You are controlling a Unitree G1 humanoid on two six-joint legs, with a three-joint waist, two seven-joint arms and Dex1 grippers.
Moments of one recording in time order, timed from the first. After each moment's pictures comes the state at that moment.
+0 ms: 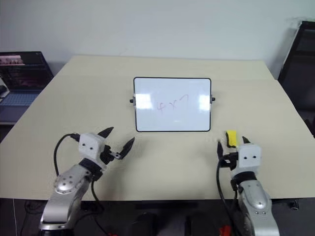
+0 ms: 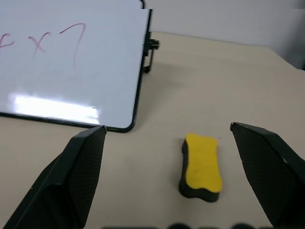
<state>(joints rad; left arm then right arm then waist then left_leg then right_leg) 0.00 0.43 0.11 -0.27 -0.21 0.15 -0.50 0.20 -0.20 -0.03 -0.64 0.02 0.37 0.09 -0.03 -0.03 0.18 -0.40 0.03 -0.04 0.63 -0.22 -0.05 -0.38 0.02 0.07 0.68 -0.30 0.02</state>
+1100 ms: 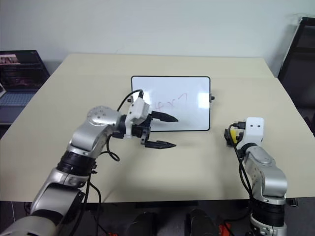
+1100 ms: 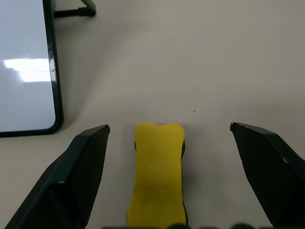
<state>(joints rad) -0.75 0.51 -0.24 0.17 -0.33 0.19 -1.35 -0.26 -0.24 -0.25 -0.36 0.22 0.92 0.08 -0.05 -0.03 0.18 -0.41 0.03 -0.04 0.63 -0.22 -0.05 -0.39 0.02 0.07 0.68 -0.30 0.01</state>
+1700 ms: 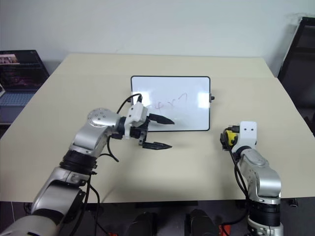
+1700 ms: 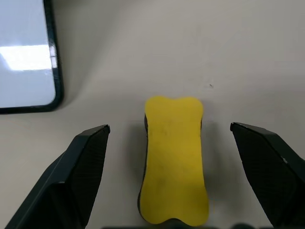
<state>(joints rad) -0.75 0.51 -0.24 0.29 -0.29 0.10 -1.39 -0.24 -0.23 -0.22 -0.31 0.21 0.91 0.06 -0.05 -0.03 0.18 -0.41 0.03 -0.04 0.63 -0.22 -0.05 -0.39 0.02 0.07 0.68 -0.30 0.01</state>
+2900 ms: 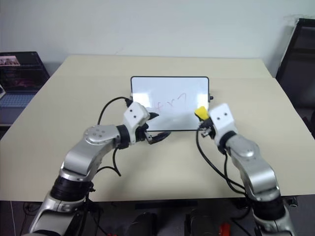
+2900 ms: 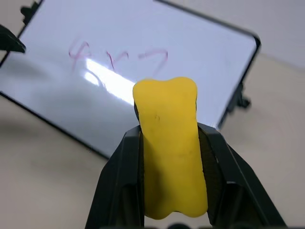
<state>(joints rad) -0.53 0.49 -0.17 -0.25 -0.17 0.68 -0.69 -0.42 -0.42 0.12 -0.45 0.13 0.76 0.28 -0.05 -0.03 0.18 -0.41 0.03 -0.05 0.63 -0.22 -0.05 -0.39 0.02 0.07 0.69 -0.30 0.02</state>
